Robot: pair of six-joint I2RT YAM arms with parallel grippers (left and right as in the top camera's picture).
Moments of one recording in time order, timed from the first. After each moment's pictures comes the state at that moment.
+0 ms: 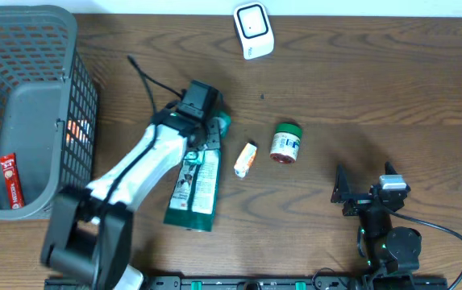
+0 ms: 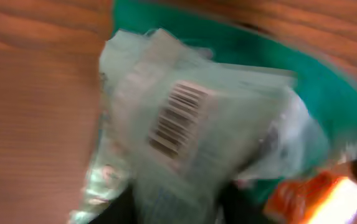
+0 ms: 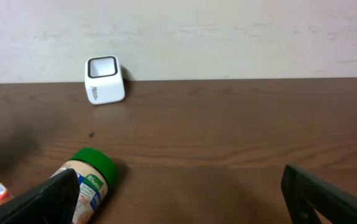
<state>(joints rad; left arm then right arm) -0.43 1.71 1.13 -0.62 -0.01 -0.49 0.08 0.02 0.01 -0.07 0.02 0.06</state>
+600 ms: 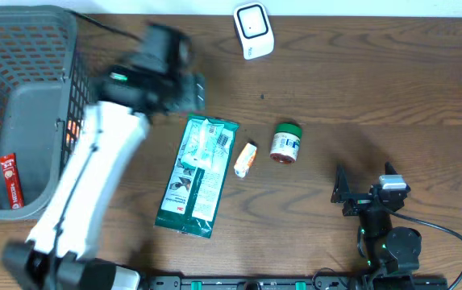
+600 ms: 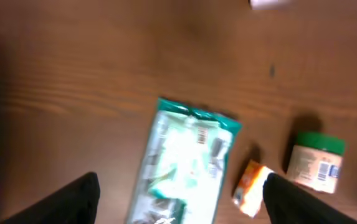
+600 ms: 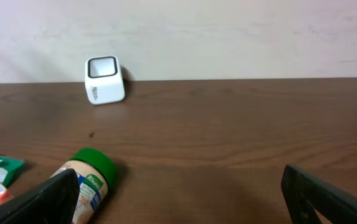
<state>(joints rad) -0.28 1.60 1.70 -1.14 -0.02 -0.32 0.08 0.02 0.01 -0.07 0.02 0.06</state>
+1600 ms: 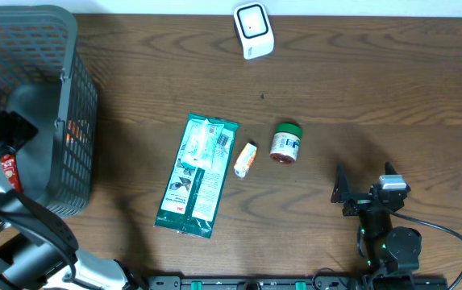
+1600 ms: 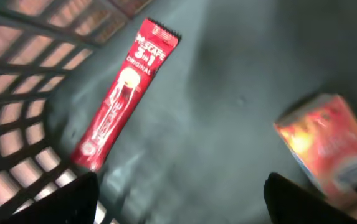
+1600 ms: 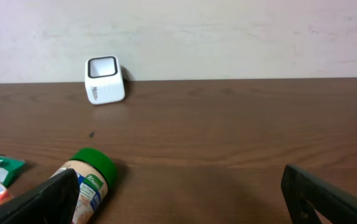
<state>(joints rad) 0.65 1.78 1.53 -1.10 -0.12 -0.28 0.08 0.02 0.01 -0.07 0.02 0.06</state>
